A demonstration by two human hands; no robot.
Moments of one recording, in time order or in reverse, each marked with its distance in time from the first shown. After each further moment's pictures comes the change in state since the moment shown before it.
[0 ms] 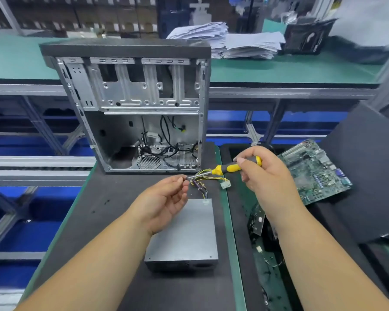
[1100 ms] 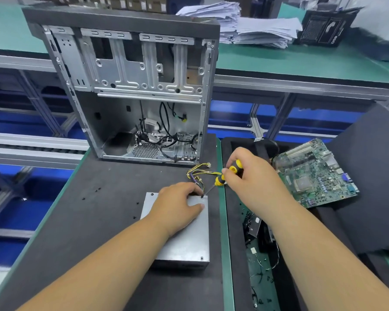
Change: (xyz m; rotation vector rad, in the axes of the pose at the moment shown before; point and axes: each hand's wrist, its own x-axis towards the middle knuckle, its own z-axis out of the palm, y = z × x) left_hand 0.037 -0.050 -0.005 1.507 0.069 0.461; right_hand 0.028 0.026 0.000 -0.695 -0.201 -0.120
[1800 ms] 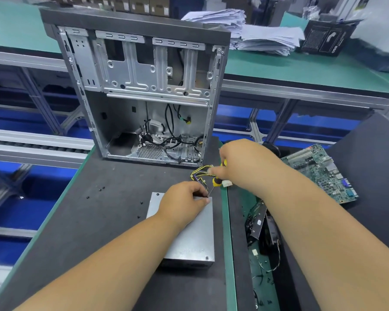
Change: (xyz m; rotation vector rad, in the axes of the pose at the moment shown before) left_hand 0.012 -0.009 0.012 -0.142 0.074 -0.104; right_hand 0.043 -0.053 -0.008 -0.676 -0.221 -0.069
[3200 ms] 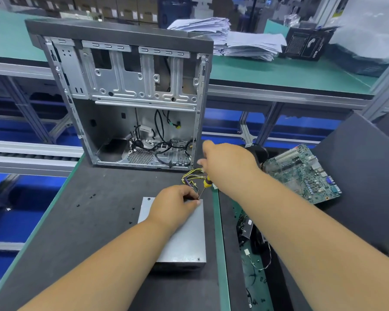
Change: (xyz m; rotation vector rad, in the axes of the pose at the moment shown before) left_hand 0.002 -0.004 0.003 0.005 0.004 0.023; right_hand -0.005 -0.011 -0.001 -0.045 0.026 0.005
